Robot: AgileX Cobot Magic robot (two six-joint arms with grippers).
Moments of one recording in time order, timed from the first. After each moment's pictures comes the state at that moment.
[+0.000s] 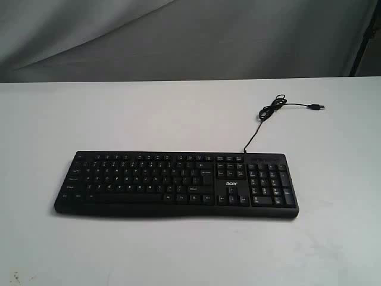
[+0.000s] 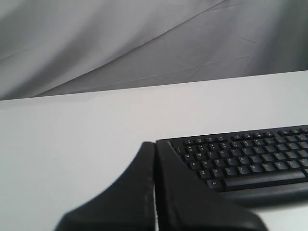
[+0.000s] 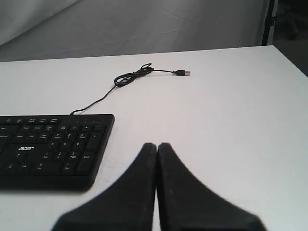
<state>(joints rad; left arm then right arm) -0.18 0.00 0.00 0.04 0.26 -0.02 0.03 0.01 0.00 0.01 0.37 0.06</state>
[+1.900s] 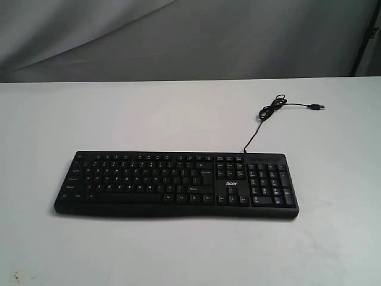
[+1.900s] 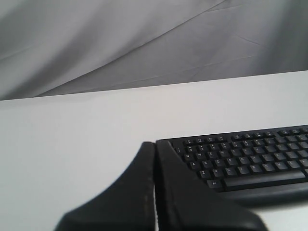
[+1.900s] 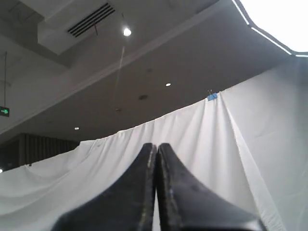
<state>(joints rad) -0.18 0.00 0.00 0.04 0.26 -0.02 0.03 0.15 -0.35 -0.35 -0.49 0.79</state>
